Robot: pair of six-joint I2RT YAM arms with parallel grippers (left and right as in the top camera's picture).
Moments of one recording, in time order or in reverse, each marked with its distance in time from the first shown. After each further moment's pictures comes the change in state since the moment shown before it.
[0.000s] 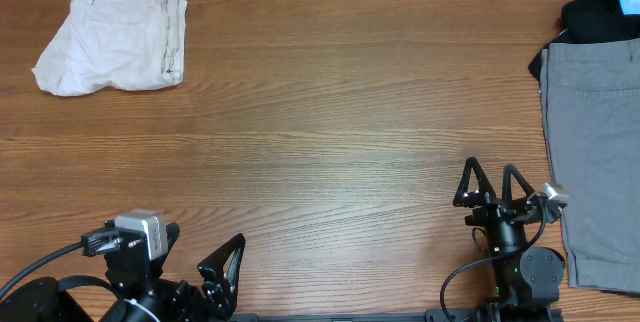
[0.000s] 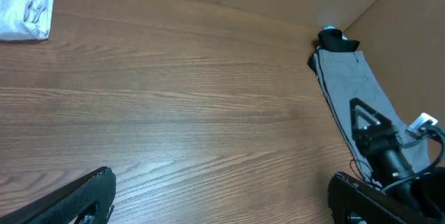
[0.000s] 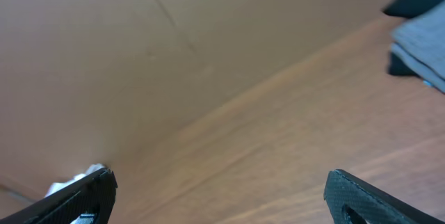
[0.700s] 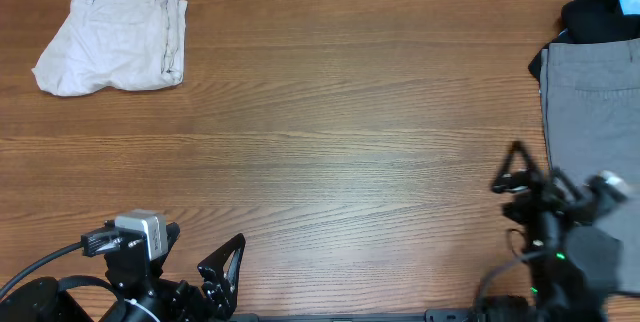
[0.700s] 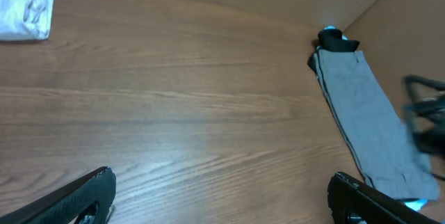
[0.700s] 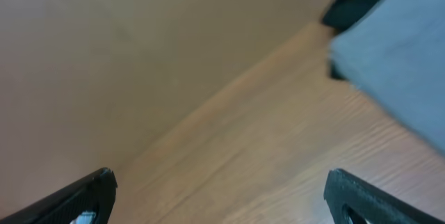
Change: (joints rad) left arm 0.000 0.000 0.000 0.000 0.000 0.000; right arm 0.022 0.297 0.532 -0.434 0.152 0.075
